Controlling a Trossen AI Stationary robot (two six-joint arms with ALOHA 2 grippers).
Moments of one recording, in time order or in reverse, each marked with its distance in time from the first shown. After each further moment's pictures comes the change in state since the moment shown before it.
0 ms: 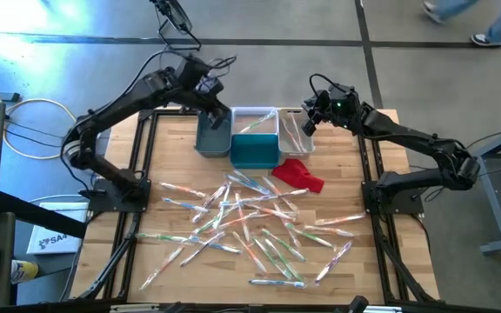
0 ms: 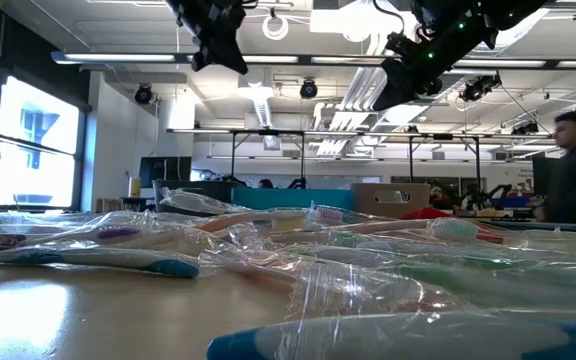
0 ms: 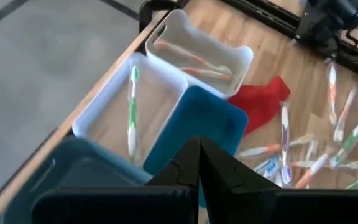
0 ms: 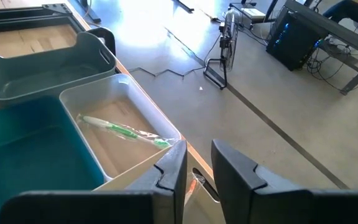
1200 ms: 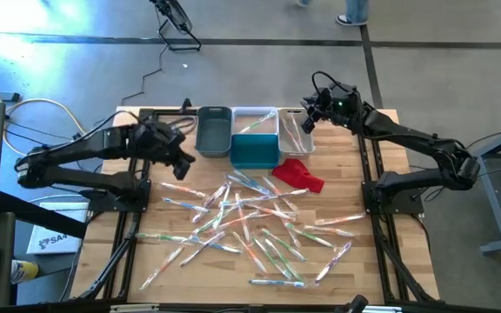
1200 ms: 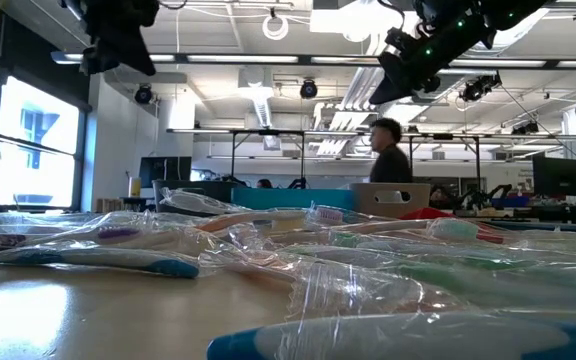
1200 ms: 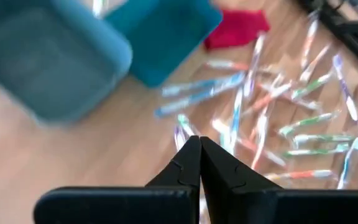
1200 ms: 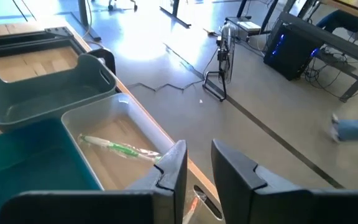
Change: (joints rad) left arm -0.401 -0.589 -0.603 -0.026 -0.240 -0.521; right arm 0.000 0.000 0.000 0.064 -0.003 0.027
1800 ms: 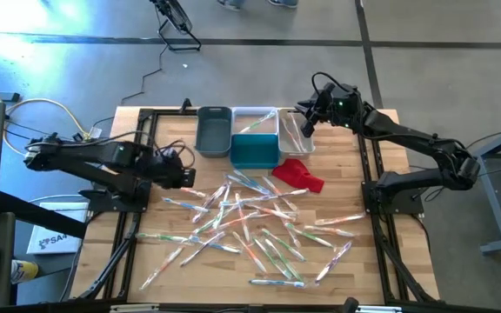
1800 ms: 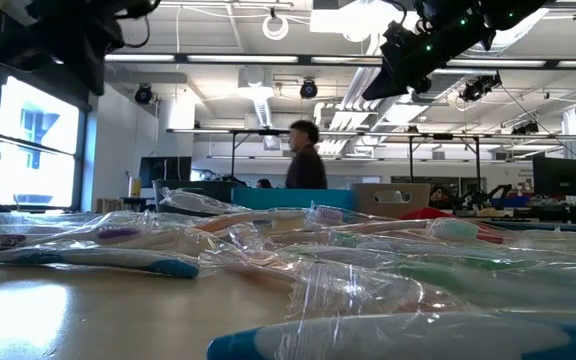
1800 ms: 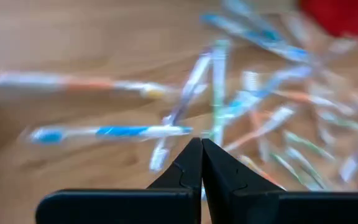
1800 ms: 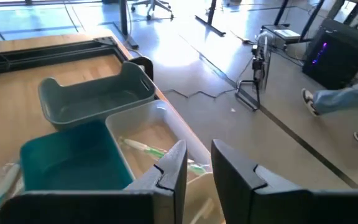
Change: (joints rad) left arm -0.318 0.113 0.000 -0.215 -0.103 -0.999; right arm 0.000 0.000 0.000 0.012 -0.162 -0.001
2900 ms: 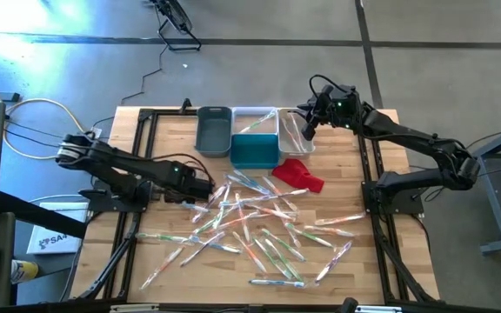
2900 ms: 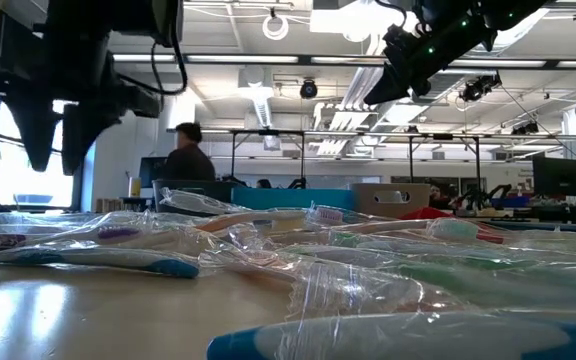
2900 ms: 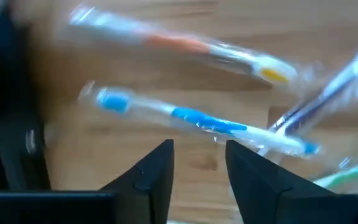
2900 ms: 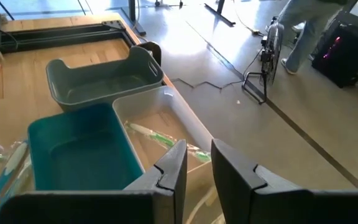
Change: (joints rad) left arm -0.041 0.438 0.000 -0.077 0.103 -0.055; right arm 0.000 0.000 0.000 -0.052 -0.025 -0.037
